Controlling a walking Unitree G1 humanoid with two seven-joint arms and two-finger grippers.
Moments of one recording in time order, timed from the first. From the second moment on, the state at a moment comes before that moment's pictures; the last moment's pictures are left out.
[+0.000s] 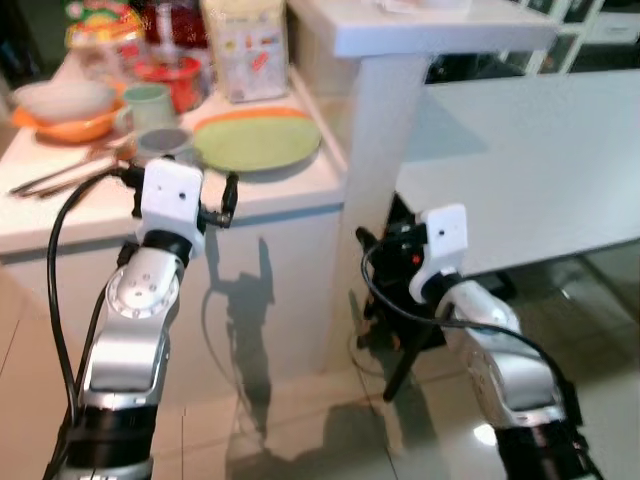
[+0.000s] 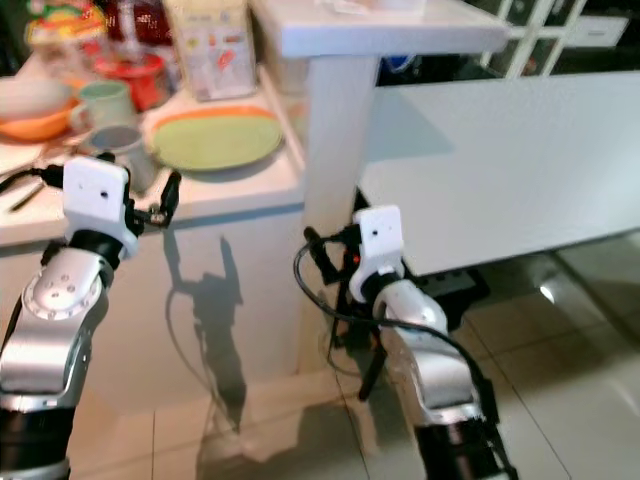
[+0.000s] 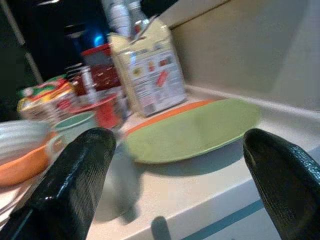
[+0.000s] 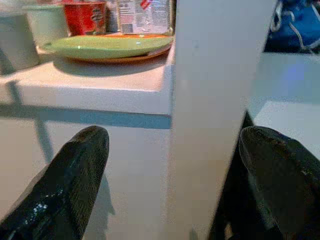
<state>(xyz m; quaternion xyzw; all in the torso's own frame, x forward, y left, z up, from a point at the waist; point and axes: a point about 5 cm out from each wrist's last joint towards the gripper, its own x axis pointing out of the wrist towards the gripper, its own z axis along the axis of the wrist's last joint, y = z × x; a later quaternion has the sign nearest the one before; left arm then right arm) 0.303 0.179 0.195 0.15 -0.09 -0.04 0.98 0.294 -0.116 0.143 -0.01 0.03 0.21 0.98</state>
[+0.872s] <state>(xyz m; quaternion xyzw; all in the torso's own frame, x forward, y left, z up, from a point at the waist) 0.304 0.181 0.188 0.17 -0.07 -0.08 0.98 0.274 -0.111 0.152 -0.06 0.01 0.33 0.94</state>
